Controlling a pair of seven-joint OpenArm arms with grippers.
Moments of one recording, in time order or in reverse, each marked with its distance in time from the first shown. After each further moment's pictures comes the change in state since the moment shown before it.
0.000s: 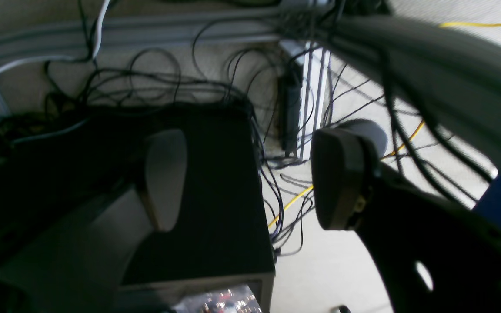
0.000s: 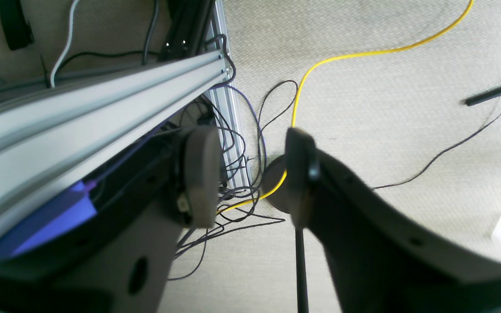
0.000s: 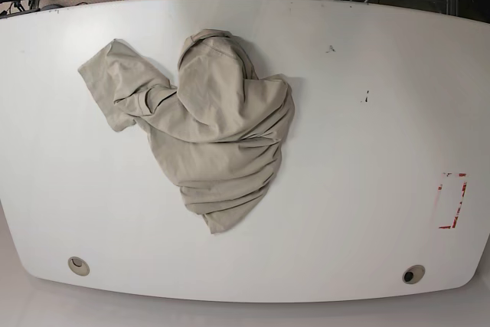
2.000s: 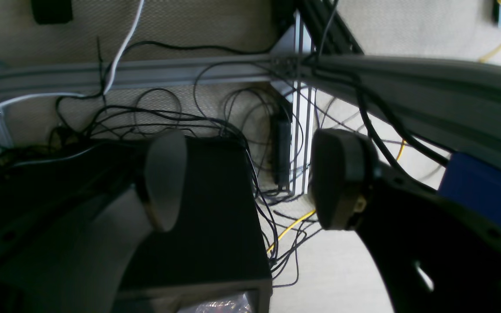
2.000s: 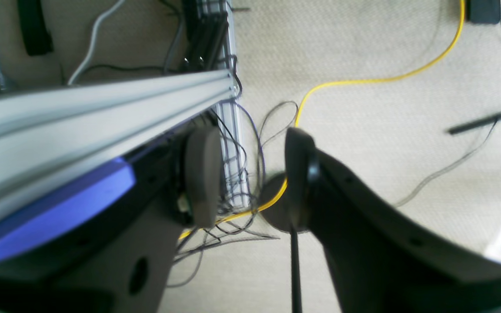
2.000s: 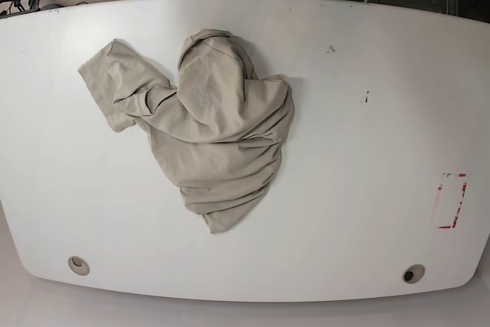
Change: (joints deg) left arm 23.1 -3.4 -8.0 36.3 -0.2 -0.1 1.6; right arm -16.9 -2.2 0.0 29.1 0.0 -0.3 -5.9
